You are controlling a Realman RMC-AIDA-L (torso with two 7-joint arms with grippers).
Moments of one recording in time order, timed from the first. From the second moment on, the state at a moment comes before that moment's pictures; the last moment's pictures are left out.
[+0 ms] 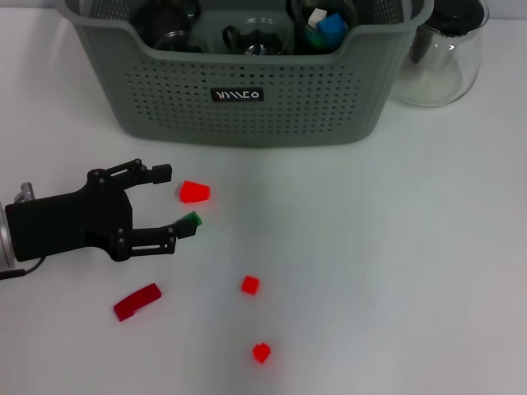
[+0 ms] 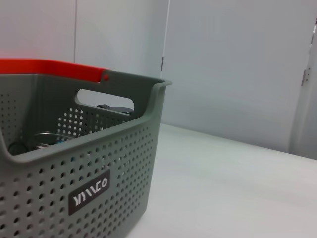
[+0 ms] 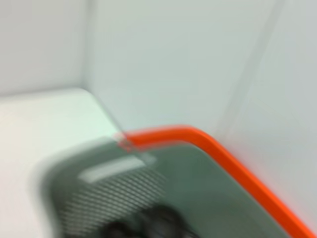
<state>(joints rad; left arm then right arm) -0.36 -2.14 0.47 0.70 2.12 1.72 -1.08 1.07 2.08 -1.17 -1.36 -2.53 -1.36 2.46</state>
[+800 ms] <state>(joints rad) -0.33 -2.12 0.43 0.79 2.13 1.80 -1.13 0.76 2.10 -1.26 -1.37 -2.24 -1.93 2.13</state>
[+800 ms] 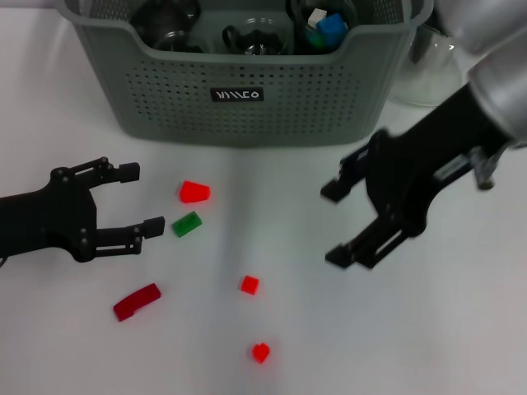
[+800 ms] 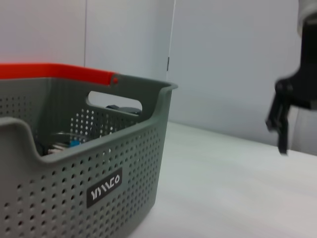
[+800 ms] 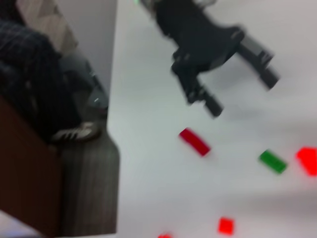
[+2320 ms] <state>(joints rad) -0.32 -2.14 0.43 0.93 2.22 1.84 -1.22 0.91 2.11 -2.05 -1.10 -2.13 -1.44 2.02</state>
